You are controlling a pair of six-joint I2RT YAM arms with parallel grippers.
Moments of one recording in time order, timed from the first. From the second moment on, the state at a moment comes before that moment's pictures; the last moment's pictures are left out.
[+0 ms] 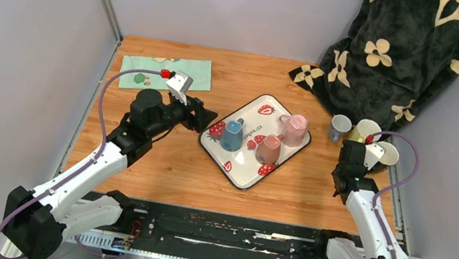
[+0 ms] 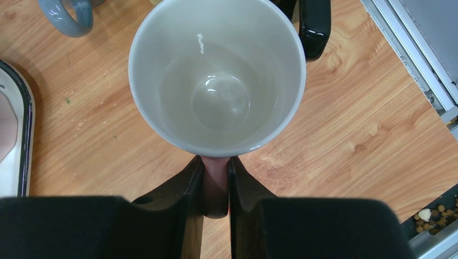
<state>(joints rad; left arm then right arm) -0.47 0.97 0.71 0.12 0.24 -0.24 0.03 0.94 0.53 -0.41 0.49 0.46</state>
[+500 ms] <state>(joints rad) -0.47 0.96 0.71 0.11 0.24 -0.24 0.00 0.95 0.52 -0.40 0.47 0.48</state>
